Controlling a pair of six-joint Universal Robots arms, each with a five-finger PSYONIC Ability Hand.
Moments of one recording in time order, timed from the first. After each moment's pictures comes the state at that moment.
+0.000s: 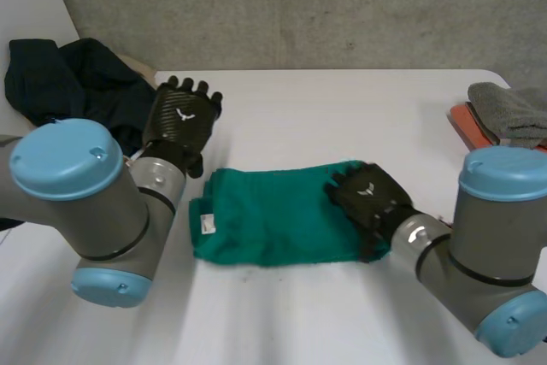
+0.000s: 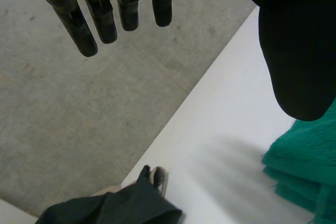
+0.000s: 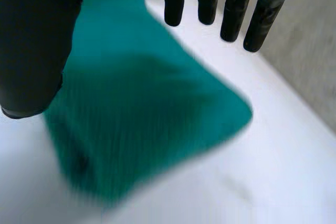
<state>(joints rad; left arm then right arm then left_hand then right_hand) 4.16 -1.97 -1.56 3.54 -1.71 3.72 2.05 -1.15 1.67 -0.15 1.35 2.60 0.23 0.23 0.24 0.23 0.05 0.21 0.22 0.21 0.23 0.07</state>
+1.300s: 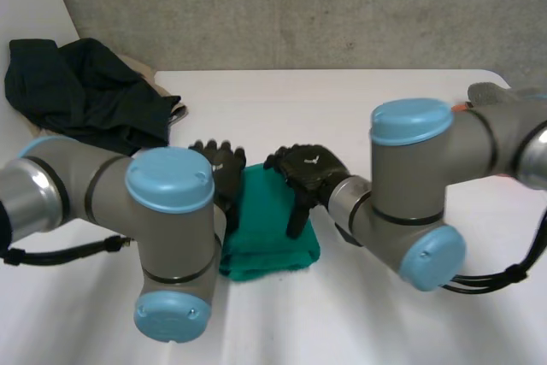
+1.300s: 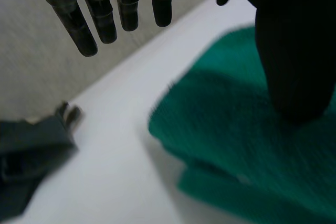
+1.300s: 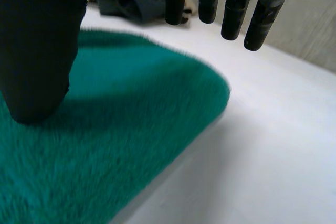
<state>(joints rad) 3.98 -2.20 -1.38 3.28 -1.96 3.40 2.21 -0.83 1.12 0.13 1.39 3.02 0.23 0.23 0.24 0.23 0.05 0.21 0.22 0.21 0.23 0.07</state>
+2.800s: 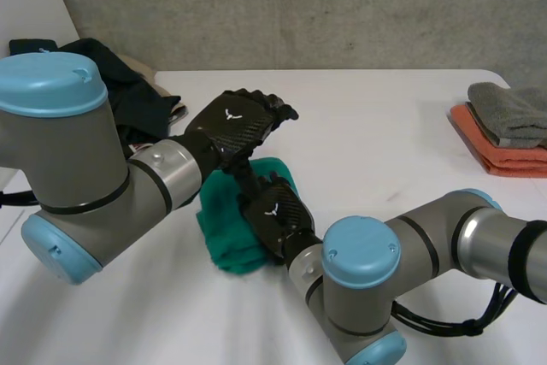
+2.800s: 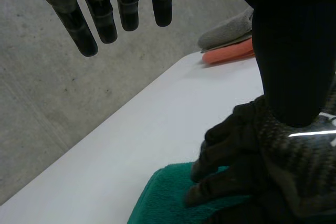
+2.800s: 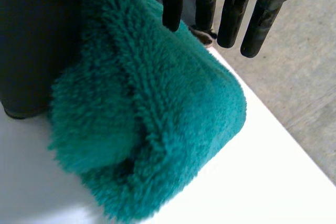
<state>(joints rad) 4.17 -1.96 -1.35 3.13 -1.25 3.42 2.38 -0.80 1.45 -0.47 1.54 2.65 0.23 0.24 0.24 0.23 0.06 0.29 0.31 0.30 0.30 0.13</state>
